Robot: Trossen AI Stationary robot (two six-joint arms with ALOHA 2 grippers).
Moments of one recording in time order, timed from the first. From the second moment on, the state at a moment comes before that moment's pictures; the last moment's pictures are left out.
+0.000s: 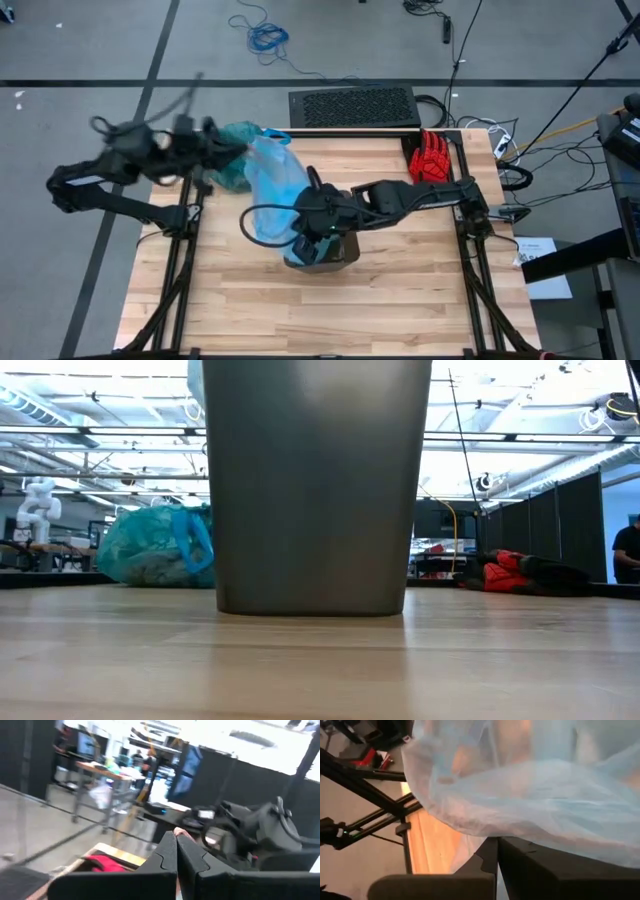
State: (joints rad) left arm 0.00 0.87 1.26 -0.29 -0.15 -0.27; right arm 0.23 2.04 2.36 -1.01 0.24 0.63
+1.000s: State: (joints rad) left arm 0.00 0.89 1.19 -0.12 0.00 -0.34; right arm 0.24 2.00 2.36 -1.13 0.44 0.01
